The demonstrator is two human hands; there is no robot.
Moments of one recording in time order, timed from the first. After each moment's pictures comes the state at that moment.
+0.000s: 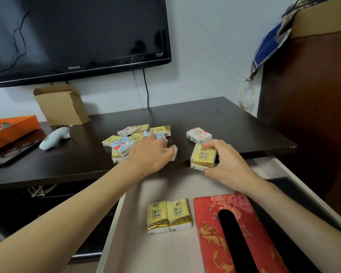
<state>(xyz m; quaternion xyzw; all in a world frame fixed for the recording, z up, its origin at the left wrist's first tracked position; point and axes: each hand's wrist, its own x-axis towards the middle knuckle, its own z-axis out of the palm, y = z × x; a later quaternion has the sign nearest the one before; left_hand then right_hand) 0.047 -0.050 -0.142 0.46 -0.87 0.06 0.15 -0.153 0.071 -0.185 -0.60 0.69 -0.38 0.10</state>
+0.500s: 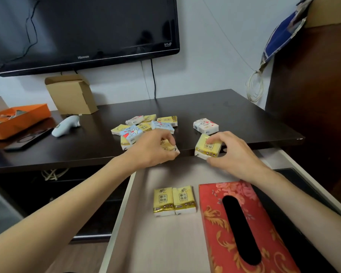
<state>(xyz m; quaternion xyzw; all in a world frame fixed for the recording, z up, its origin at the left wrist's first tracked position) 0.078 -0.022 -0.134 0.42 -0.87 -0.16 0.21 -0.149 0.079 -0.179 -0.62 0.68 -0.38 0.09</state>
